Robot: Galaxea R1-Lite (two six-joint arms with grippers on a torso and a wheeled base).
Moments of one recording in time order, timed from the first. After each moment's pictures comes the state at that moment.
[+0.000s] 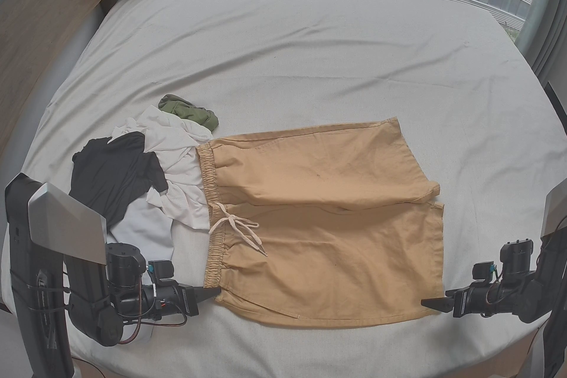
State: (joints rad) left arm -0.23 2.36 -0.22 -1.55 -0.59 -0.33; right arm -0.04 2.17 -0.02 -1.28 0.54 0.03
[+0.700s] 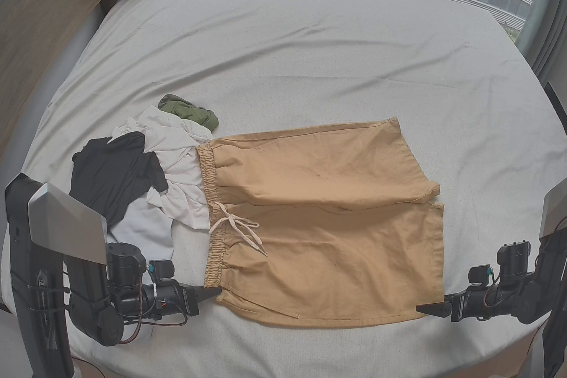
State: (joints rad) left arm -0.23 2.36 -0.22 -1.55 -0.59 -0.33; right arm -0.03 2.17 -0.02 -1.27 0.61 0.04
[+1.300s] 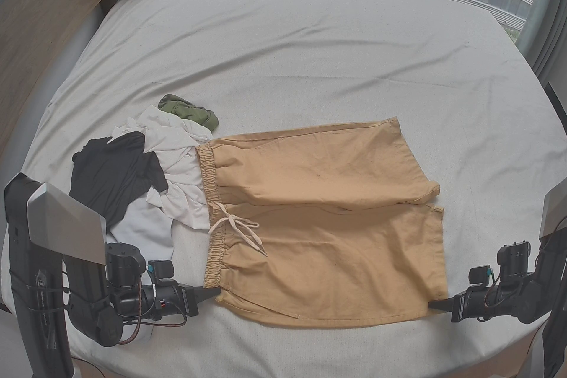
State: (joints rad) left arm -0.23 2.35 -0.20 -1.55 -0.59 -0.33; right arm -0.03 2.17 -0.02 -1.25 0.61 0.04
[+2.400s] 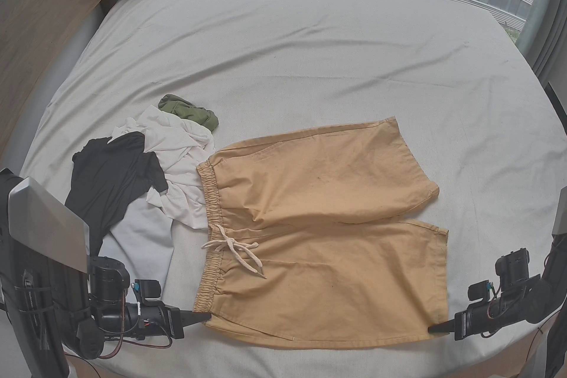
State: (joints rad) left arm -0.21 2.28 -0.02 -1.53 -0.64 -0.32; right arm 0.01 2.01 -0.02 -0.90 0.60 0.03
